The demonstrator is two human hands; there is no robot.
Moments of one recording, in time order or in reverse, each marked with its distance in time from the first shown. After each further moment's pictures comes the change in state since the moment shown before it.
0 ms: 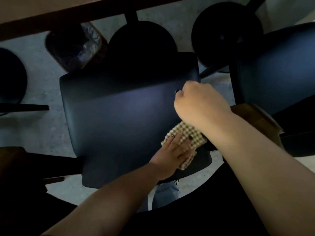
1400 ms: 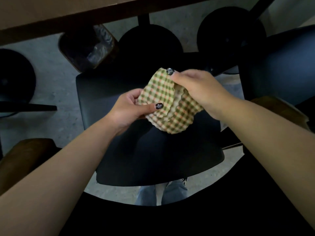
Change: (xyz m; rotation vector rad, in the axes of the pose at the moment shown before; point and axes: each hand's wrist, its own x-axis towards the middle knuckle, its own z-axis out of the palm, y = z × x) left_hand -0.105 -0.138 -0.088 -1.885 0.610 -0.336; right_hand 0.018 -0.019 0.028 0.745 -0.088 -0.080
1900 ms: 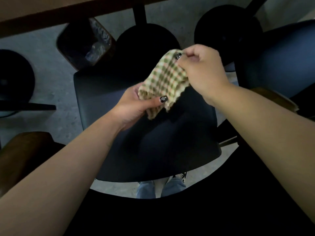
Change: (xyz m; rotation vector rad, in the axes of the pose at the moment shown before) left_hand -0.006 0.003 0.026 -0.041 -0.037 0.037; right_hand 0.011 -0.004 -0.006 -0.041 0.316 -0.216
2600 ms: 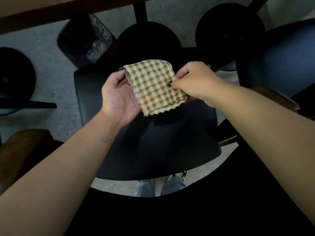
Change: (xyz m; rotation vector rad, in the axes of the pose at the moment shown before) left_hand -0.003 0.015 -0.004 -0.669 0.095 -0.079; right_hand -0.015 -0.010 -0.003 -0.270 -0.316 0.258
